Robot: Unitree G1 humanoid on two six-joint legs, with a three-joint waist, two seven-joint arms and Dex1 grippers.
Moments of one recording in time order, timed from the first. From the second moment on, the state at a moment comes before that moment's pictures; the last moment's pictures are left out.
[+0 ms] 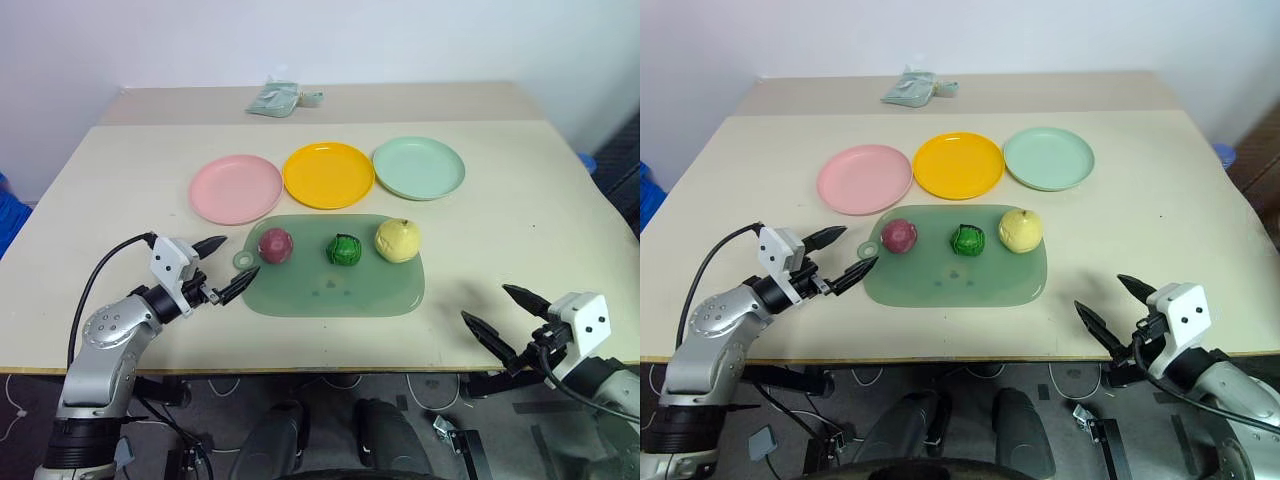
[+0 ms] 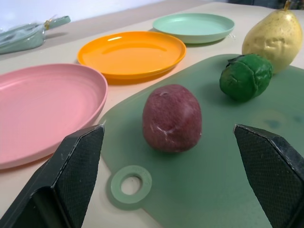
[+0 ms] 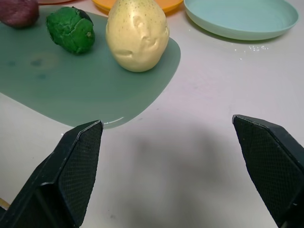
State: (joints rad) left arm -0.05 0.53 0.15 -0.16 -0.40 0.15 -0.76; right arm 0.46 -0.57 -0.45 -0.55 0.50 0.32 0.67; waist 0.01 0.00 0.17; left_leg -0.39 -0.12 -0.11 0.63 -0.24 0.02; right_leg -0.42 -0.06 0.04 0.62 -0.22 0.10
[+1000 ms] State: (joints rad) left arm -0.20 0.41 0.06 -0.13 -0.34 0.19 -0.61; right arm 0.28 -0.56 -0.35 -0.53 0.56 0.27 0.76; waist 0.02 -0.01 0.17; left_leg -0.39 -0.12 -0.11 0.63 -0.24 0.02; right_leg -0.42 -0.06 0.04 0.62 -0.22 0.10
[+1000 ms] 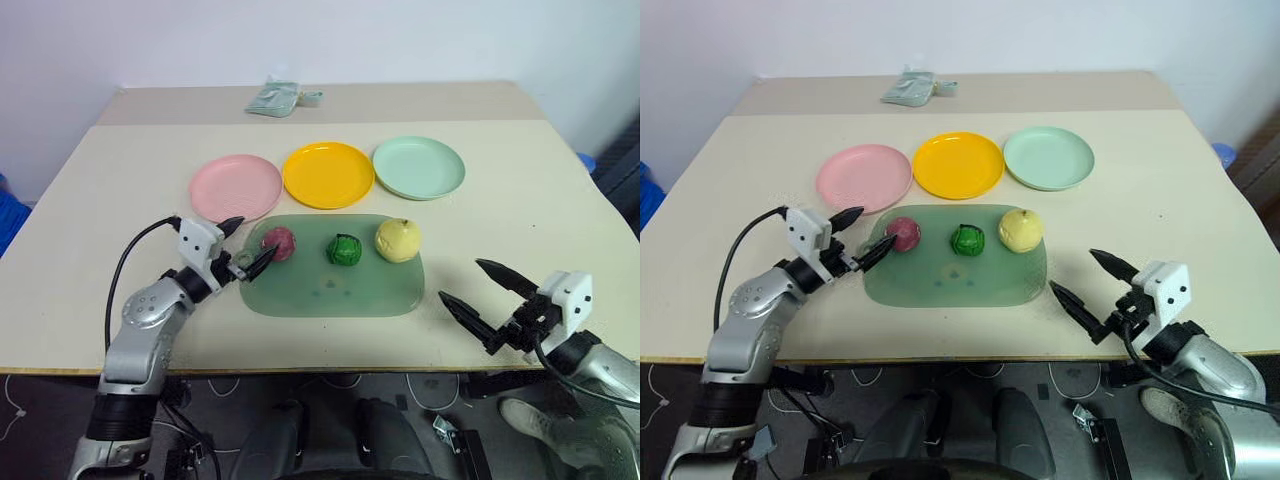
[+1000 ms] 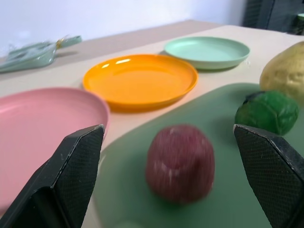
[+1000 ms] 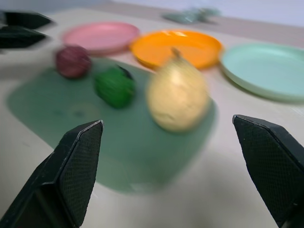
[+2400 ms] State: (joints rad) left arm -0.33 0.37 -0.03 0.02 -0.23 0.30 -0.60; right arm -0.07 -0.61 -0.14 -0.43 0.52 0.27 0.87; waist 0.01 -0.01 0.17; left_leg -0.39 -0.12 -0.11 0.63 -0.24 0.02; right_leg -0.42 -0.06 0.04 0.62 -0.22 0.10
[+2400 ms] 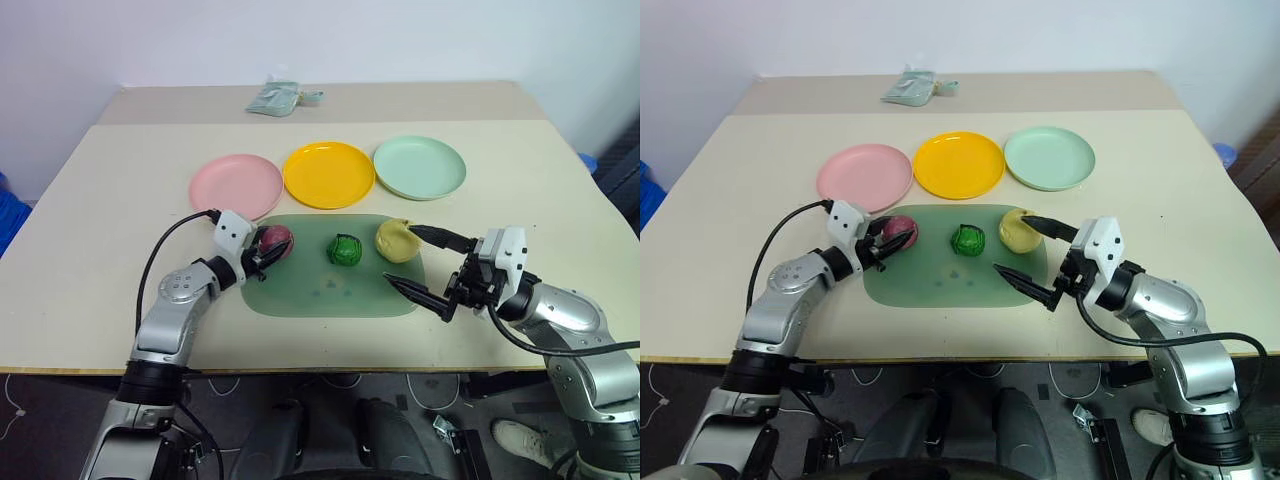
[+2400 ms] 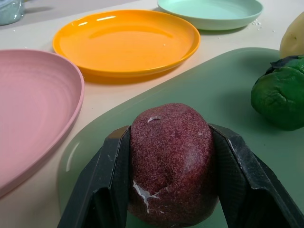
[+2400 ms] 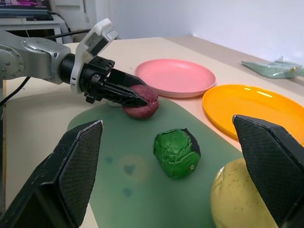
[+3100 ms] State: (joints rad) left arm -0.67 0.28 0.15 0.47 -0.13 0.17 -0.15; right arm -0.25 -0.52 -0.08 -0.30 0.43 0.21 0.76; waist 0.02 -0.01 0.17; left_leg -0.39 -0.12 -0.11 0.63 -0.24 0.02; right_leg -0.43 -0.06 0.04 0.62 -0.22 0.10
